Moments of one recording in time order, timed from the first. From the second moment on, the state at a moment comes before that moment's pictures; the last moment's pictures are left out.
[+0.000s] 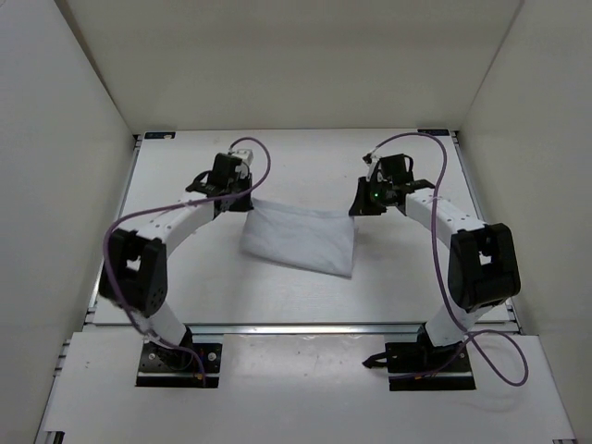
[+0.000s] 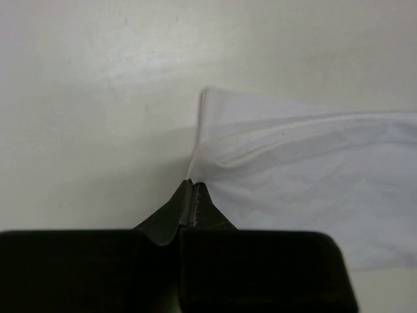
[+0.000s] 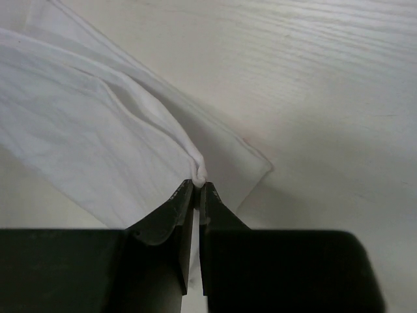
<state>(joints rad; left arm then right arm) -0.35 1.59 1.11 -0.34 0.01 -0.25 0.26 1.64 1.13 -0.37 -0.36 0.21</state>
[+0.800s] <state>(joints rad) -0.33 2.10 1.69 -0.47 0.05 -0.21 0.17 1.78 1.22 -0.48 -0.31 0.16</state>
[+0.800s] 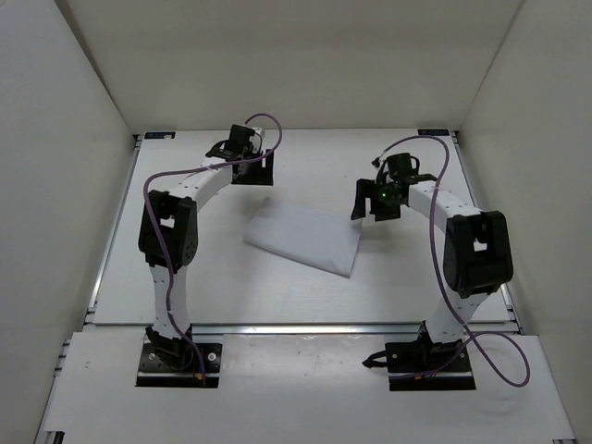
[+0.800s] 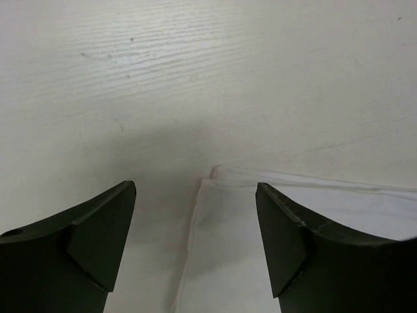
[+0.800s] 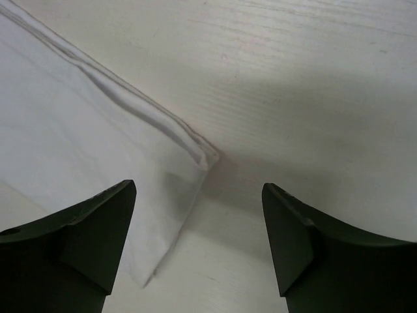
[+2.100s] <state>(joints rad) -0.41 1.89 1.24 -0.43 -0.04 -0.19 0.25 1.68 0.86 -0.22 -0.39 0.40</state>
